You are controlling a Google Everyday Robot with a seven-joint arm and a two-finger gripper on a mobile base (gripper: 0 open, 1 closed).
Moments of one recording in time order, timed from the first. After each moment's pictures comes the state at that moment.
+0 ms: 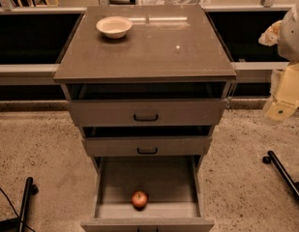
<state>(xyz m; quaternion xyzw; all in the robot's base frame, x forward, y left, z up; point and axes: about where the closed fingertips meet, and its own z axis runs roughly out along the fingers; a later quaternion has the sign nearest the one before) 0.438 -0.216 0.977 -0.60 0.78 -0.04 0.16</state>
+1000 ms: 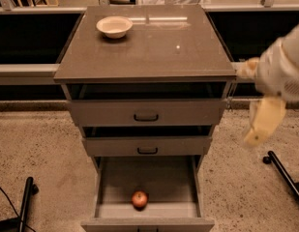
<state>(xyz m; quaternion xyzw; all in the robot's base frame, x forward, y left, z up) 0.443 -0.205 0.908 -0.61 0.77 0.03 0.18</state>
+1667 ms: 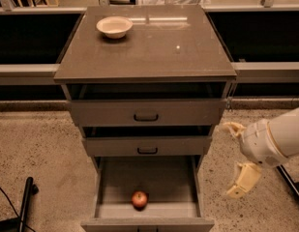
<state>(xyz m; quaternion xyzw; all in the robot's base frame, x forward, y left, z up) 0.405 -0.179 0.763 -0.60 0.73 0.18 0.26</state>
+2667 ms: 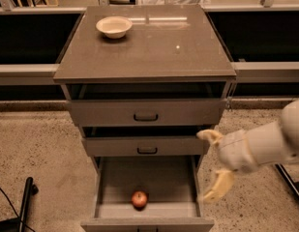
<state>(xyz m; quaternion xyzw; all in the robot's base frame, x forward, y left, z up) 0.405 -0.139 0.733 -0.60 0.70 0.23 0.29</state>
